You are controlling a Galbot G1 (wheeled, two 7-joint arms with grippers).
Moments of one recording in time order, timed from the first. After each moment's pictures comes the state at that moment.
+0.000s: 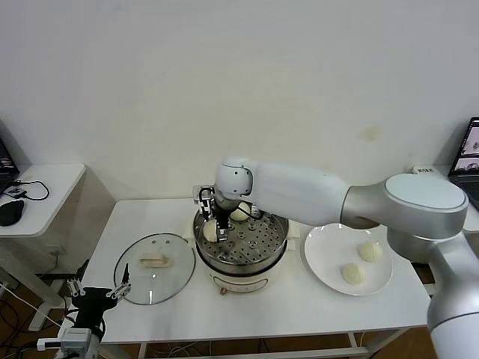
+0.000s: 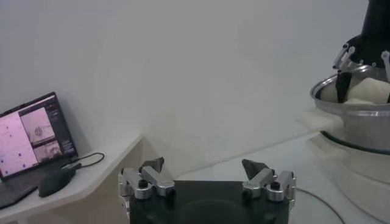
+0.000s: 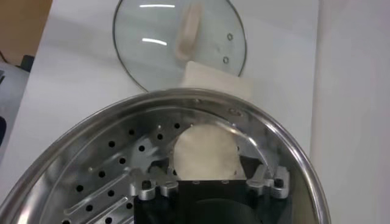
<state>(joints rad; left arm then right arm) 1.71 -1.29 -0.74 -2.19 0.01 0.16 -0.10 0.44 1.36 -1.21 1.18 0.40 -0.60 -0.90</state>
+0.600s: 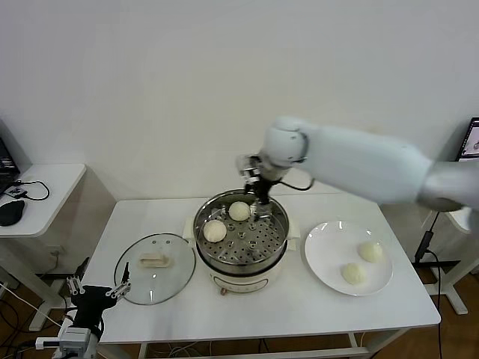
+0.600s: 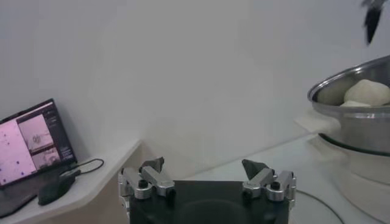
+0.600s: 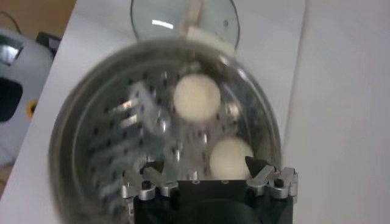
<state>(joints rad) 1.71 -1.26 -0.73 -2.20 0.01 0.16 -0.10 0.61 0.93 -1.20 1.43 0.29 -0.42 -1.10</state>
